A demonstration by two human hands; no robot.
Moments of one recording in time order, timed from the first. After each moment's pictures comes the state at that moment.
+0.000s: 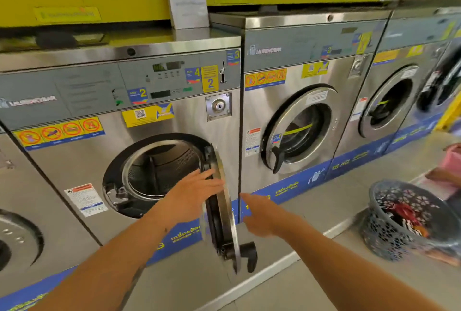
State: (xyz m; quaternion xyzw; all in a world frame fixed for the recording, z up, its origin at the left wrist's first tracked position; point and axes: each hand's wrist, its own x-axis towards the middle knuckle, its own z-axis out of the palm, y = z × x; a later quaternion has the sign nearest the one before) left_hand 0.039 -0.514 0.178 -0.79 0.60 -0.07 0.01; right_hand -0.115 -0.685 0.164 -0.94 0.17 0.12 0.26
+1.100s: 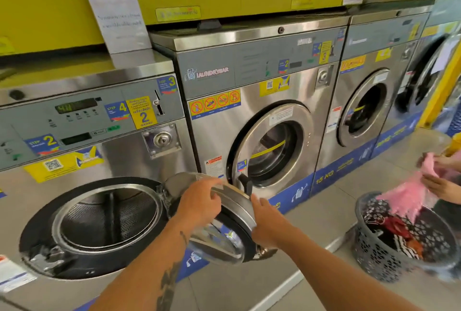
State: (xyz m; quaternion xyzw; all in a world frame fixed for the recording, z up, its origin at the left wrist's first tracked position) left_hand 0.032 -0.740 0.202 -0.88 0.38 0.05 -0.30; right_hand -0.100 -0.883 0.150 -0.94 0.24 0.06 0.24
